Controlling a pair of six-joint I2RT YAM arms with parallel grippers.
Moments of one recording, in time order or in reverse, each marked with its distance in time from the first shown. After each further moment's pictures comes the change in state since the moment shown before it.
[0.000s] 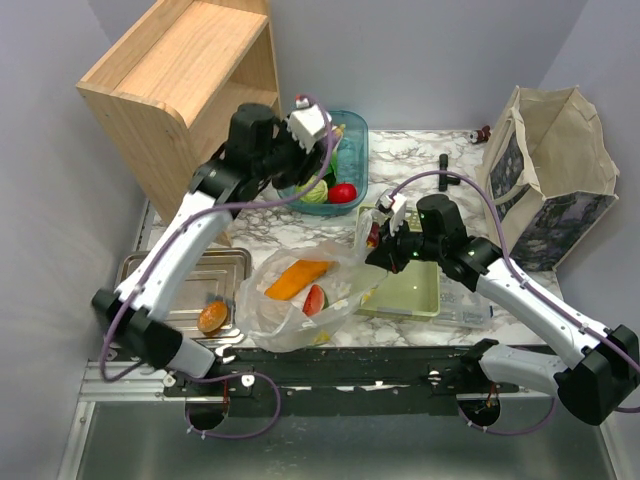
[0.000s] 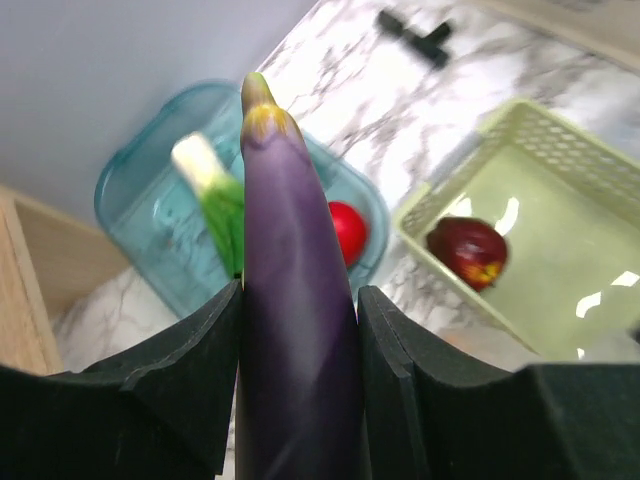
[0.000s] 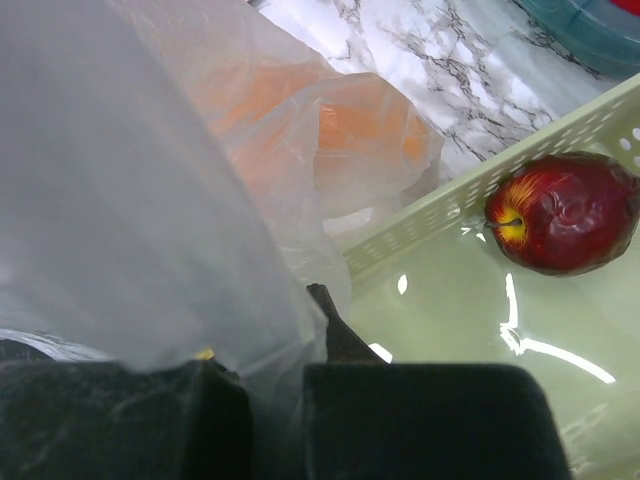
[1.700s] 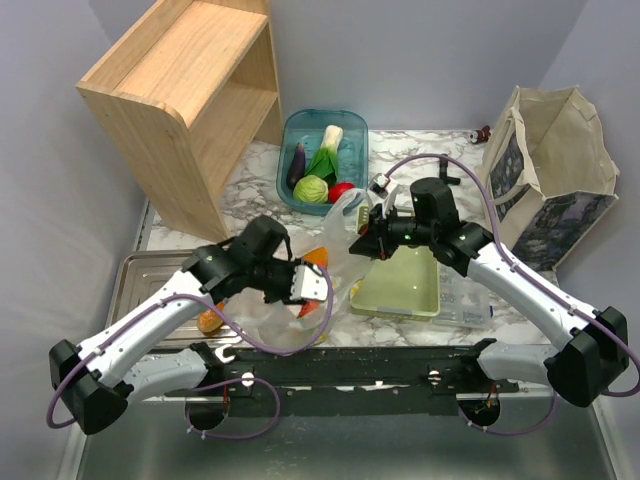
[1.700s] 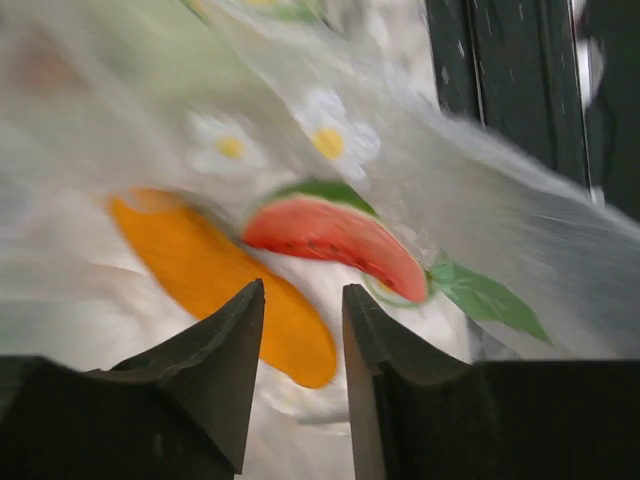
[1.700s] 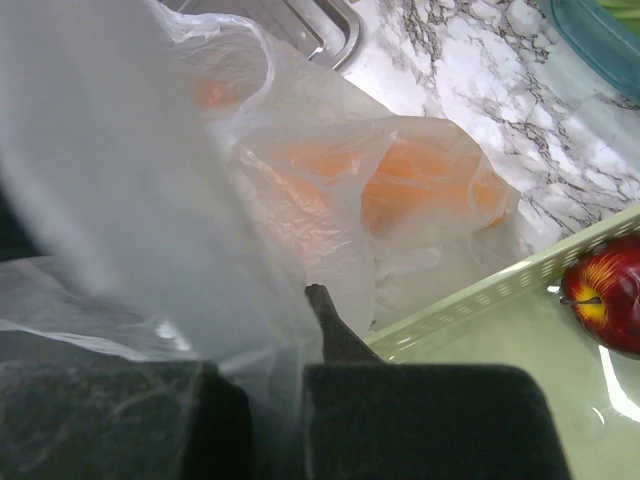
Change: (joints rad) left arm -0.215 -0.356 -0.513 -0.336 0.240 0.541; right arm 0.000 0.109 0.114 0.073 -0.138 0.169
